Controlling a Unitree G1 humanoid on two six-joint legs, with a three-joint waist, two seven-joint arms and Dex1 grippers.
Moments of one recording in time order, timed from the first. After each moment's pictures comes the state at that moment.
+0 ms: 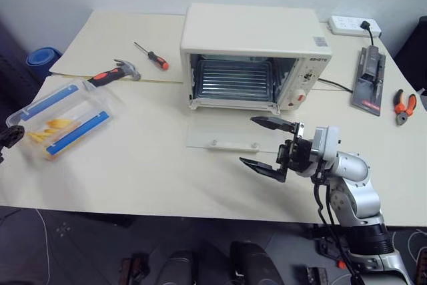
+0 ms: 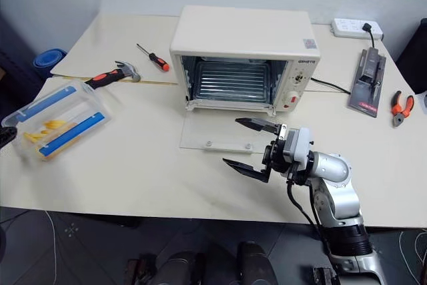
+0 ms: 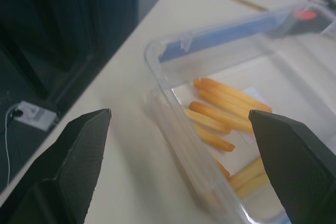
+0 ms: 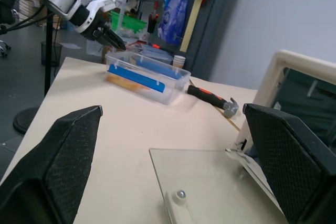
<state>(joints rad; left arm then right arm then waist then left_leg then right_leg) -0.30 1.02 0.66 0.43 -0.66 0.87 -0.20 -0.30 -0.44 0.00 -0.13 0.51 -0.13 1.13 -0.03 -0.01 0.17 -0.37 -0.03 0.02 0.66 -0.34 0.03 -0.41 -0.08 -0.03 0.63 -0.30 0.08</state>
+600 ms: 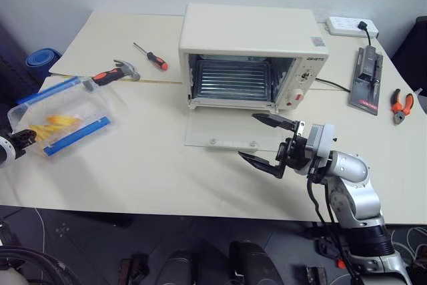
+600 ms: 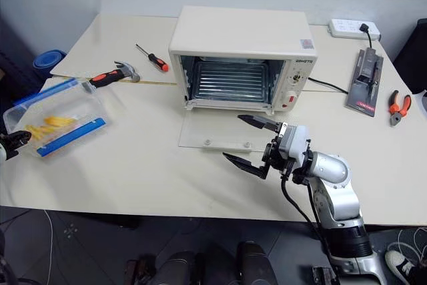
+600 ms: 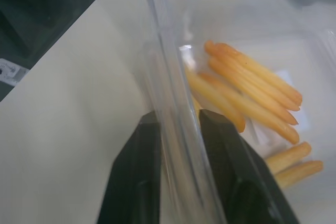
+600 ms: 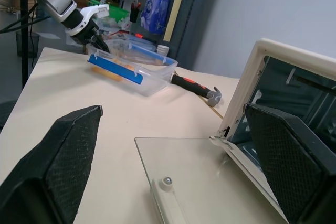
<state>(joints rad) -0.62 1.03 0.49 0.80 -0.46 0.83 -0.33 -0.29 -0.46 0.00 -0.15 0.47 -0.12 1.05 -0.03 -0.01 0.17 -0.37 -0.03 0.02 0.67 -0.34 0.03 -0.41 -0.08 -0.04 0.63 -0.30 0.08</state>
